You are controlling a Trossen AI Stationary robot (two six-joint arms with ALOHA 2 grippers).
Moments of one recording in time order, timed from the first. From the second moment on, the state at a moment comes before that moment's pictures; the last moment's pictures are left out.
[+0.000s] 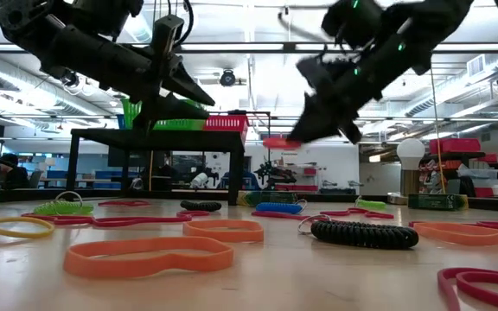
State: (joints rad) left arm -0.10 1.32 0.44 0.57 -0.34 -0.85; right arm -0.02 1.53 0.76 0.12 0.25 0.55
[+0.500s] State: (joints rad) left arm -0.10 1.49 0.56 0.66 -0.28 -0.80; right arm 0.10 1.54 0.76 0.30 0.43 0.46
